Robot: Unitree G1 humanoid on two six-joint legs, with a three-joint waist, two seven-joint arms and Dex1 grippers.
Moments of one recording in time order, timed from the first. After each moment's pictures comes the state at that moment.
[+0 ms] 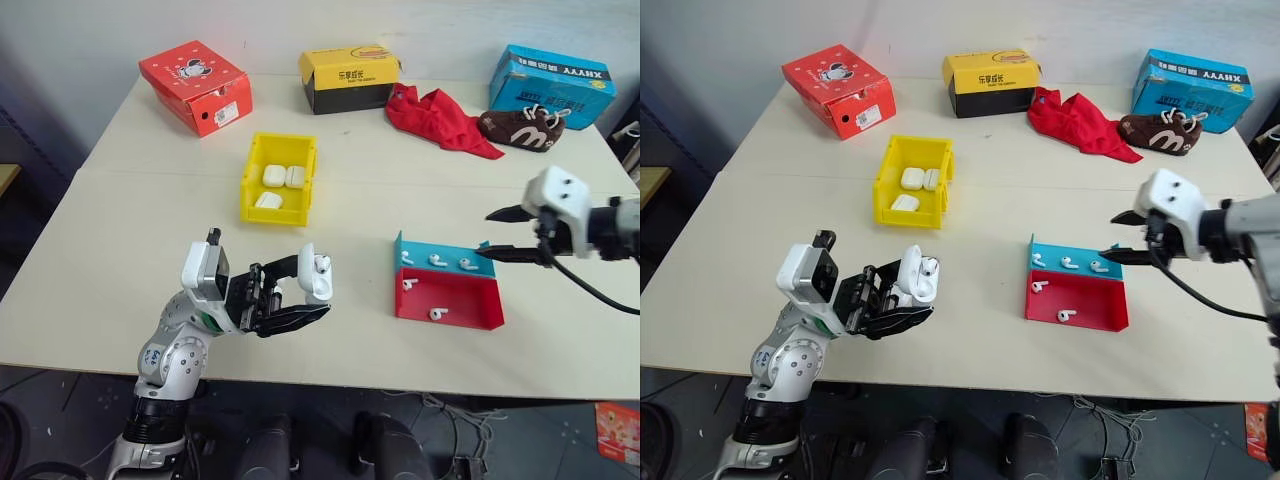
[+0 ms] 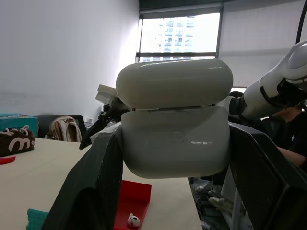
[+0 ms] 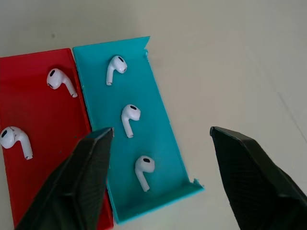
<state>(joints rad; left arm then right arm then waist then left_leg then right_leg) -0.26 0.30 0.01 -0.22 -0.79 0.23 -1.19 -0.71 -1.03 0.10 0.26 0.18 0.35 1.28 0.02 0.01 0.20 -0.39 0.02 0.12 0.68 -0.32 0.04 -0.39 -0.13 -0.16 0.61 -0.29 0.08</state>
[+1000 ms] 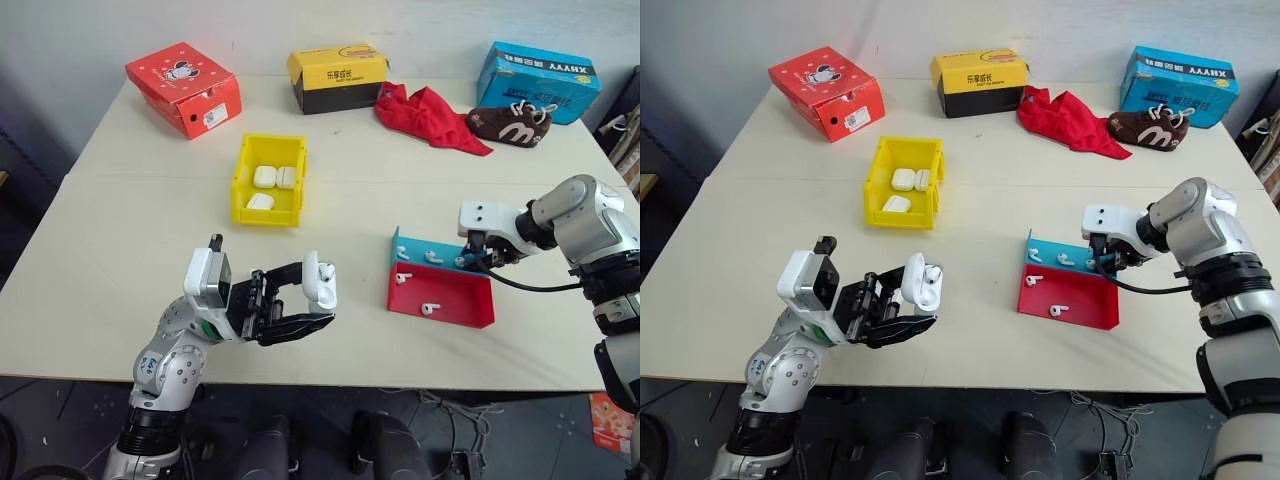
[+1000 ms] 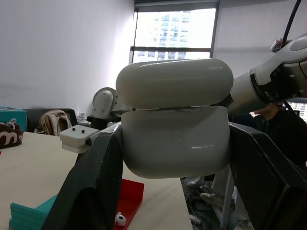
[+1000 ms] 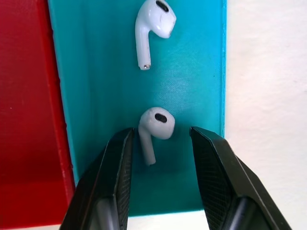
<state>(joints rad) -0.22 0.32 0.00 -0.27 -0.79 0.25 -1.16 -0.99 -0.86 0.43 0.65 -0.24 0.24 1.41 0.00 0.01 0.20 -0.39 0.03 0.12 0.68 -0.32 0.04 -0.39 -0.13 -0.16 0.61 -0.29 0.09</state>
